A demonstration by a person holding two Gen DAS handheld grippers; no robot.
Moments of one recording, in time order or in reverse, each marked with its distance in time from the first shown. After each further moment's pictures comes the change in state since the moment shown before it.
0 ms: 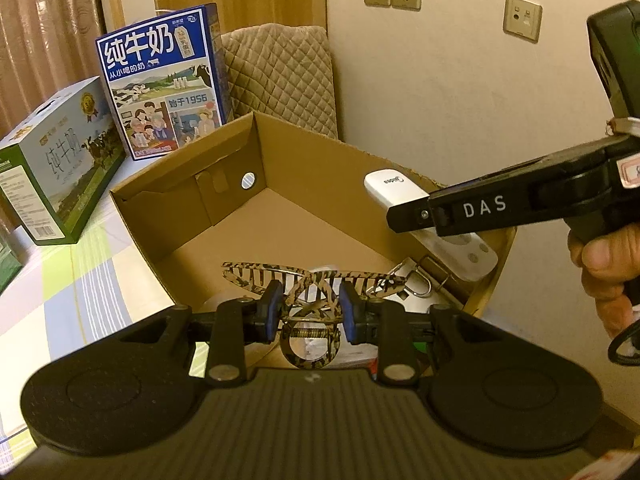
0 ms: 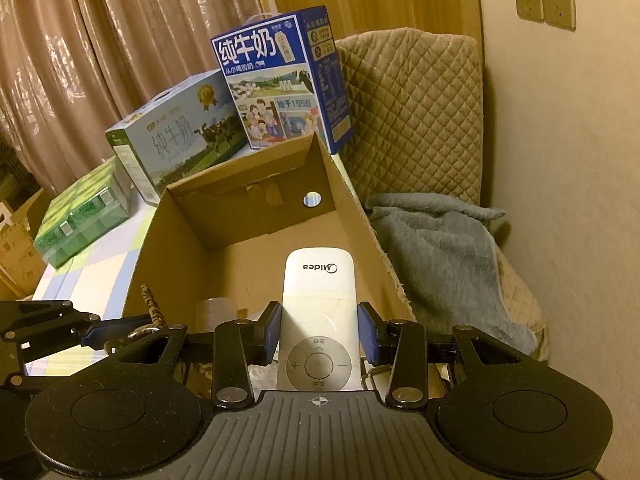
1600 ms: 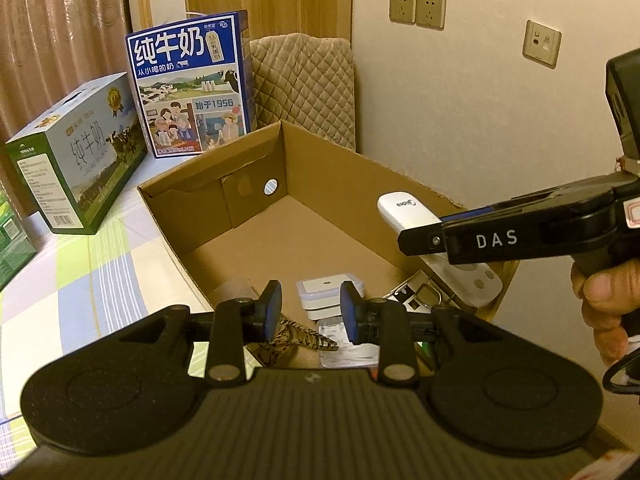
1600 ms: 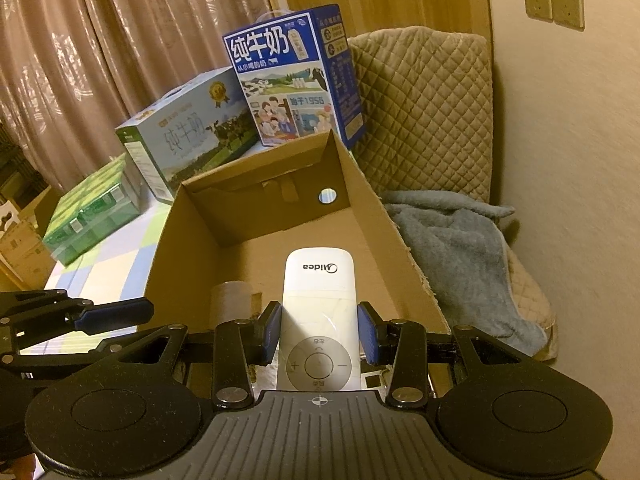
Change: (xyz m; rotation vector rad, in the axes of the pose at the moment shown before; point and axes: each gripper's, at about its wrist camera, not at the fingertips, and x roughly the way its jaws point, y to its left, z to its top) left arm -0.017 0.014 0.000 -0.073 -0.034 0.033; right arm -0.003 0.013 -0.001 -0.001 0.004 0.023
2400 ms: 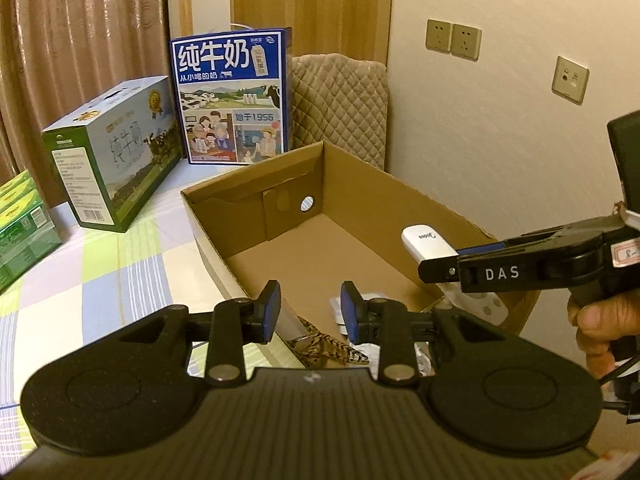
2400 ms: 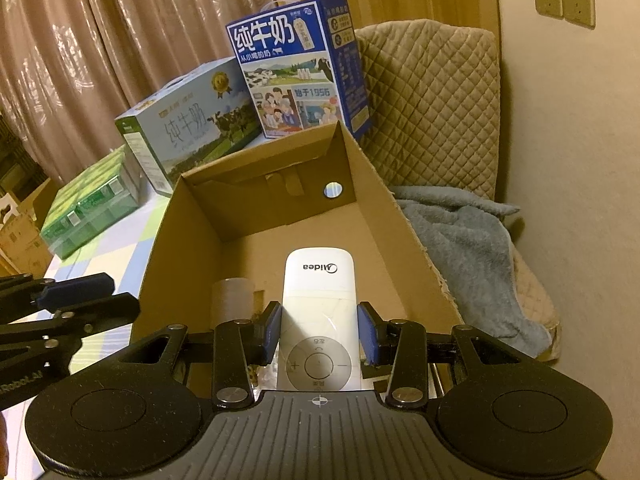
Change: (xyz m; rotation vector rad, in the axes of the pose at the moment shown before) left arm -0.015 0.024 0.000 -0.088 -0.058 0.060; right arm 0.015 0.002 0.000 -0.016 0.019 0.004
